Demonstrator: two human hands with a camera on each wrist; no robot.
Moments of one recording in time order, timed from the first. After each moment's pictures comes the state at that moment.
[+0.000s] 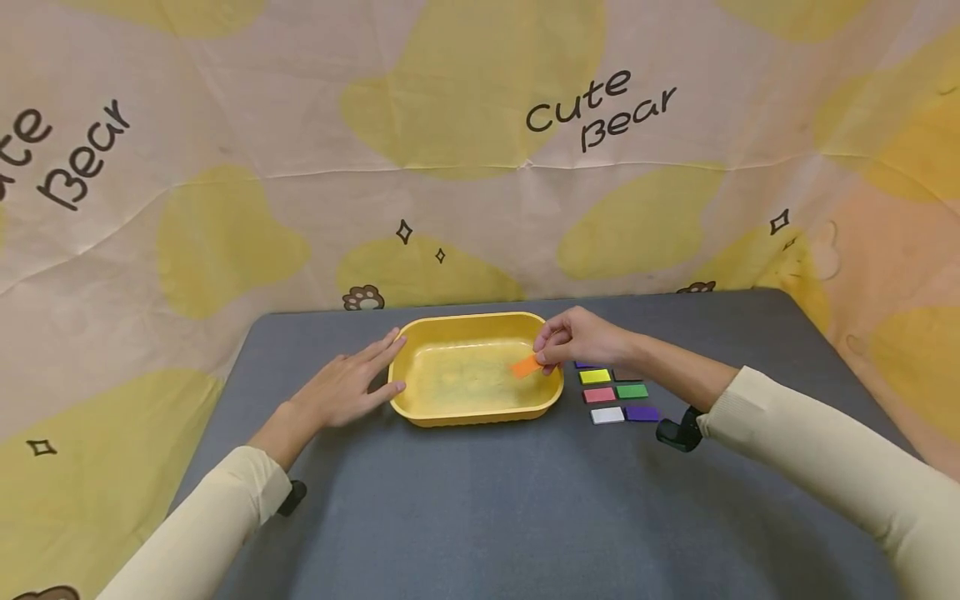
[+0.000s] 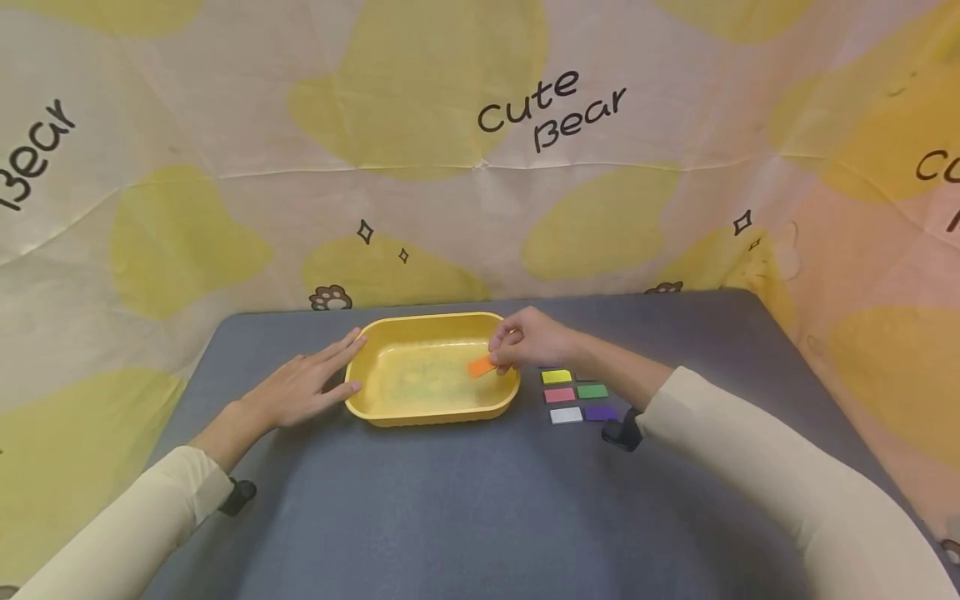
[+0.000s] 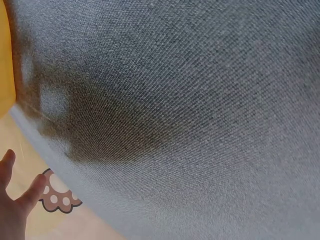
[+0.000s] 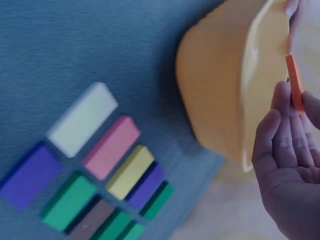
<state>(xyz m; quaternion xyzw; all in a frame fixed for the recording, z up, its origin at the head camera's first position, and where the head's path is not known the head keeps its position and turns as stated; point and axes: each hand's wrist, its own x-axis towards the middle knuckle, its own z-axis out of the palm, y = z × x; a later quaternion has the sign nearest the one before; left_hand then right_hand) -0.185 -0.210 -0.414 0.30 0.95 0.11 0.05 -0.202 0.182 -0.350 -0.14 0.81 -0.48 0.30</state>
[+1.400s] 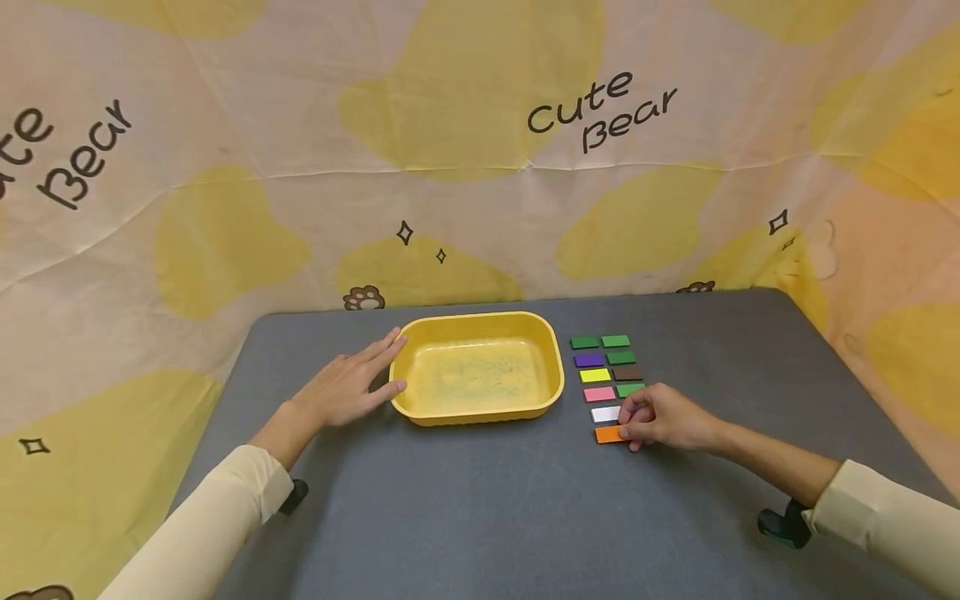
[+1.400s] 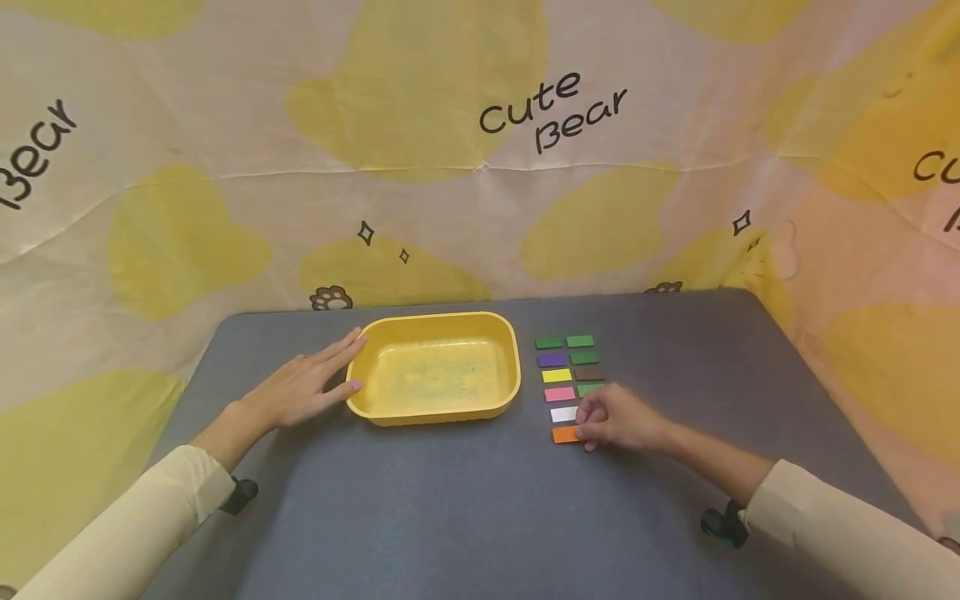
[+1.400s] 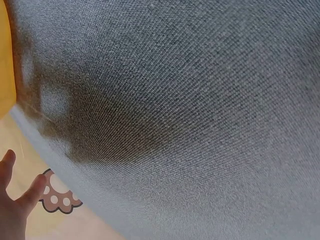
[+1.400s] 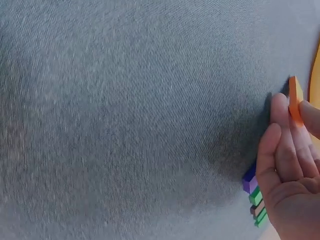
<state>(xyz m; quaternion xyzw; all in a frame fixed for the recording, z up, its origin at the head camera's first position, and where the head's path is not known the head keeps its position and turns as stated) -0.187 -0.211 -0.416 0.30 0.95 0.11 0.05 -0.128 0.282 -0.421 -0.16 0.85 -0.43 0.27</state>
